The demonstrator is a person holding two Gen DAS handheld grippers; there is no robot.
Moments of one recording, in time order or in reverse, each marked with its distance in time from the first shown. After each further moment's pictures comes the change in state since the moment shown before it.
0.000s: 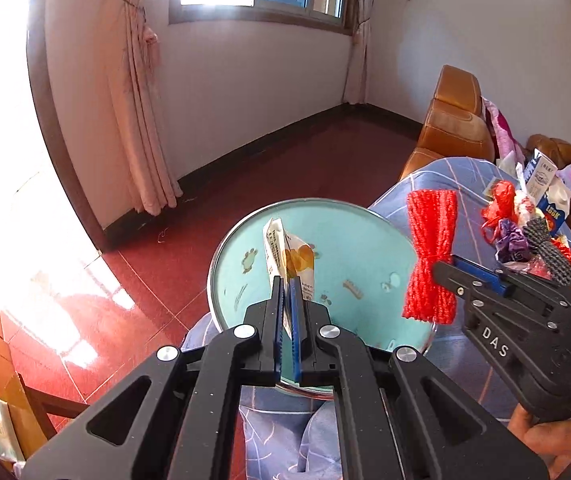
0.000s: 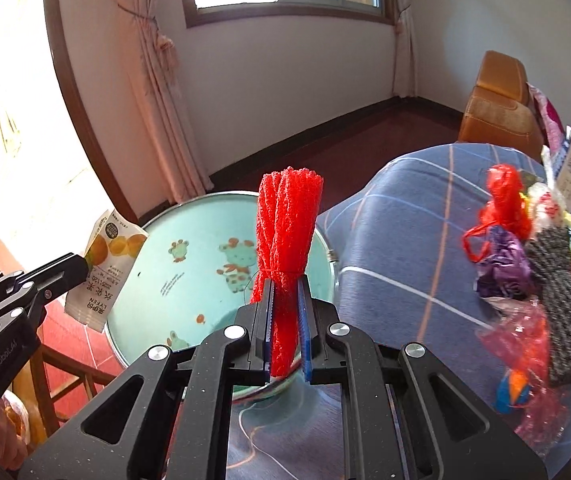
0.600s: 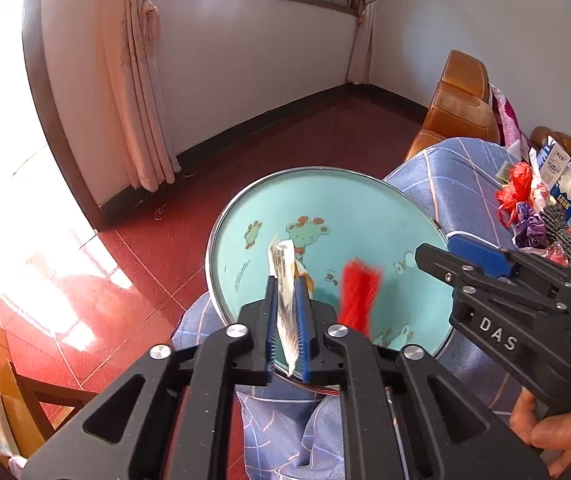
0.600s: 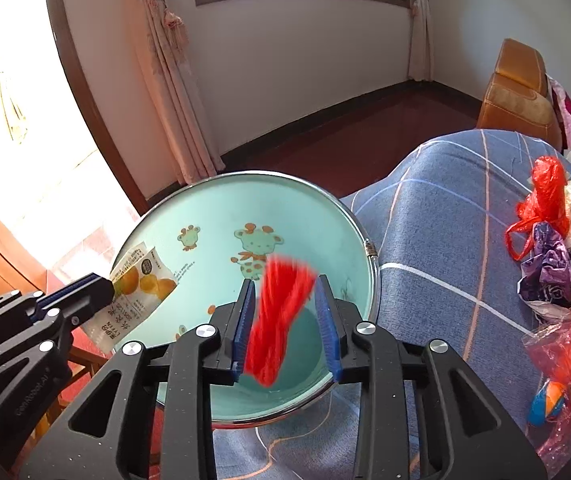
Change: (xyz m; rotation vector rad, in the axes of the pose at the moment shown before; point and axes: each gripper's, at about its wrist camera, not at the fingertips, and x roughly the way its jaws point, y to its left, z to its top) left arm 0.027 0.007 -0.008 -0.016 0.078 -0.006; right arm 0.029 0.012 0.006 -0.010 0.061 0.039
